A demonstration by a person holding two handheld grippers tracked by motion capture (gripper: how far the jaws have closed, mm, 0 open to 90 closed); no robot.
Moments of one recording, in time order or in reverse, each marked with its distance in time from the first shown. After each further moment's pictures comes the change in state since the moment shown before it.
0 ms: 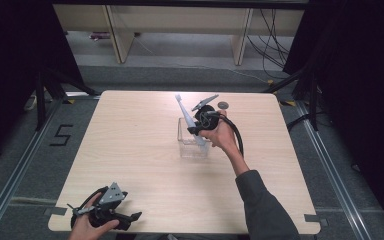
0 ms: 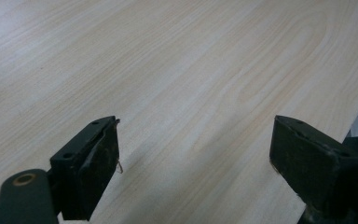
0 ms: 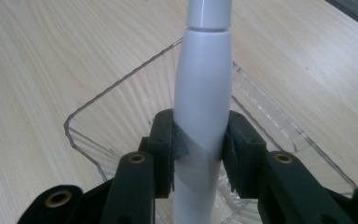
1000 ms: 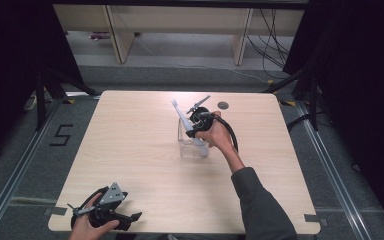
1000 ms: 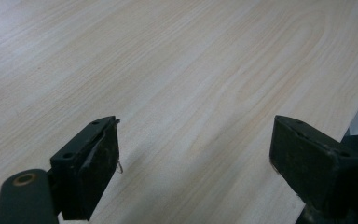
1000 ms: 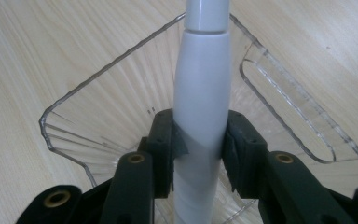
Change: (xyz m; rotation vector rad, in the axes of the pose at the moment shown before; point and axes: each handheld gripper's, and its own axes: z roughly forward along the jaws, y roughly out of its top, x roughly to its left) left arm 0.000 0.000 0.000 0.006 -0.004 0.008; right arm 0.000 0.005 0.019 0.090 0.008 -0.029
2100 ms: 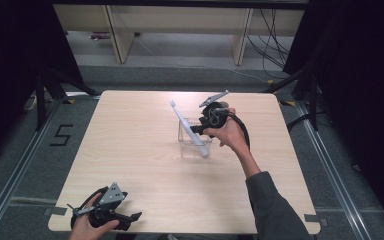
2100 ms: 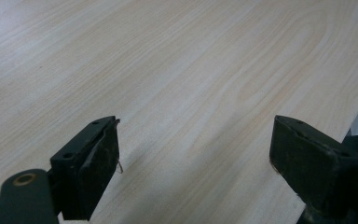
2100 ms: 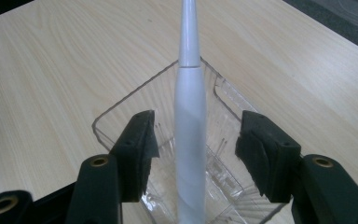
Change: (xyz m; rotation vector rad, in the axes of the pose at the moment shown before) left arm 0.000 -0.001 0.001 -0.006 0.005 -0.007; right arm -0.003 -0.013 -0.051 -0.163 0.013 0.044
